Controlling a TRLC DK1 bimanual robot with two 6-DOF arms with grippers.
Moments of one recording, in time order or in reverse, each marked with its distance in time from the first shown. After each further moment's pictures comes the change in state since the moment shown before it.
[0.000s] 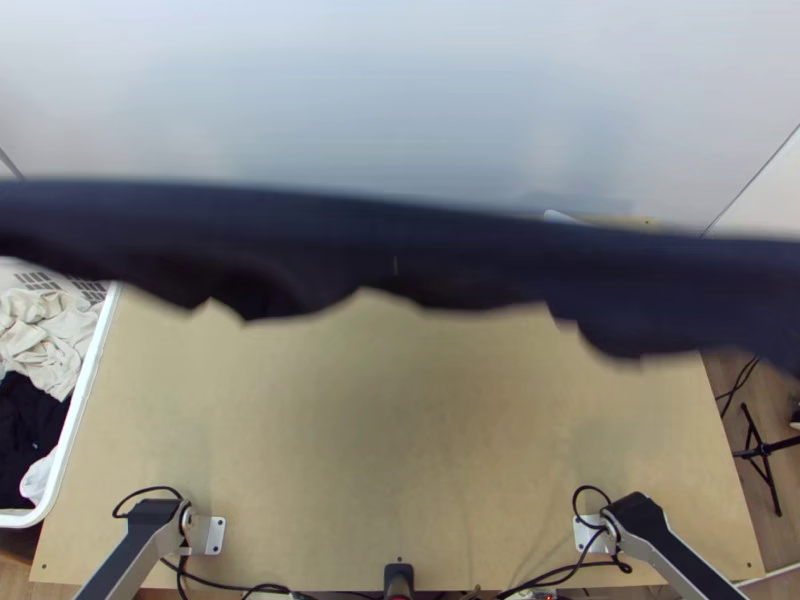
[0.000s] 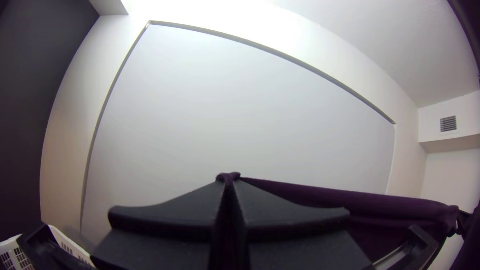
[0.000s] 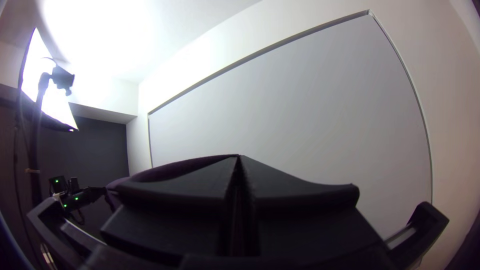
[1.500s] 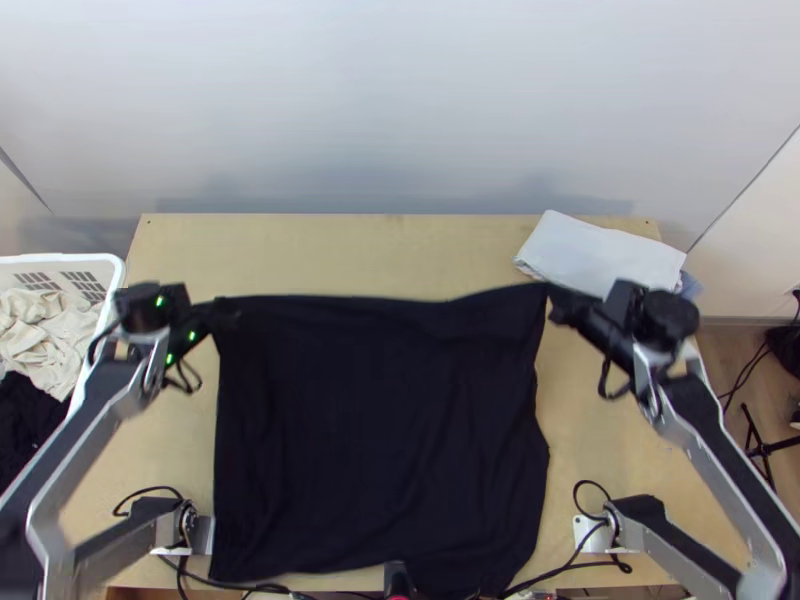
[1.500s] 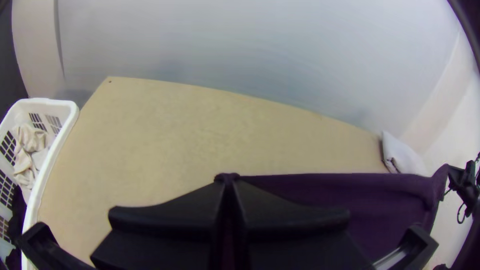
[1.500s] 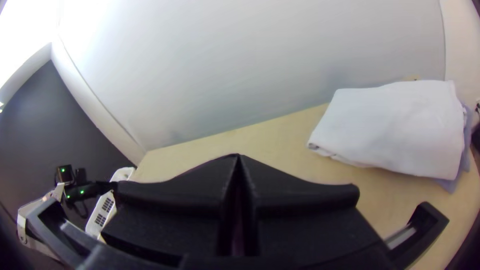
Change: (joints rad) left arm -0.037 0.369 -1.088 0.542 0.190 0.141; right arm -0.254 0.345 -1.143 0.671 -0.342 0.217
